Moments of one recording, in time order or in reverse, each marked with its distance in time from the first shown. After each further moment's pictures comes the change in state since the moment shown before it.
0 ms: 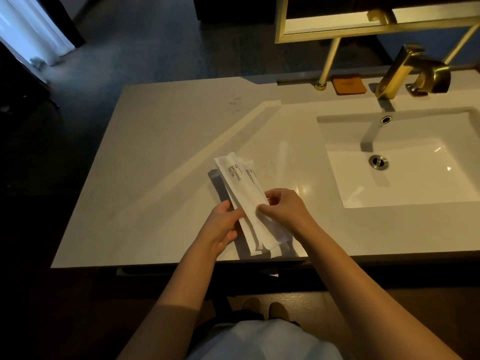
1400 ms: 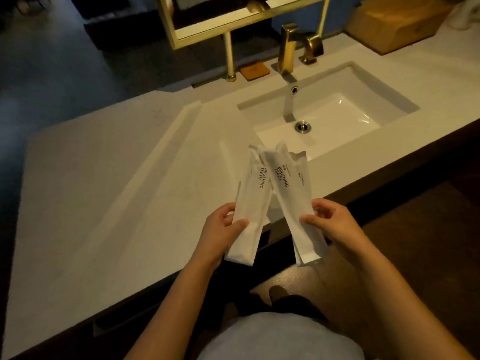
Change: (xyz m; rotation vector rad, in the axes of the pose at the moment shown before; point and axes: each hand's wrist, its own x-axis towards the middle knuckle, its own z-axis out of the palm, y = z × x) left_hand -0.034 -0.037 0.042 0.612 -0.251 0.218; right_hand -0.140 0.103 -0.064 0.491 0.373 0.124
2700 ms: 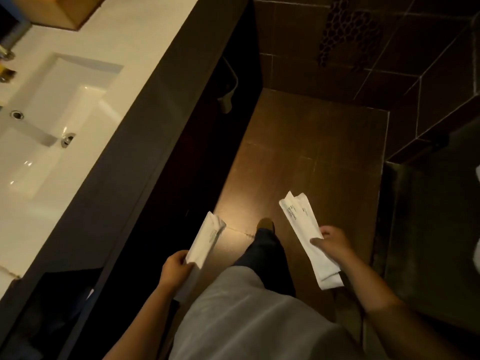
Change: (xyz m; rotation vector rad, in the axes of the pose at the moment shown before) left_hand -0.070 -0.143 0.317 1.091 -0.405 -0.033; right_hand -0.269 0.343 -0.289 0.222 0.677 0.719
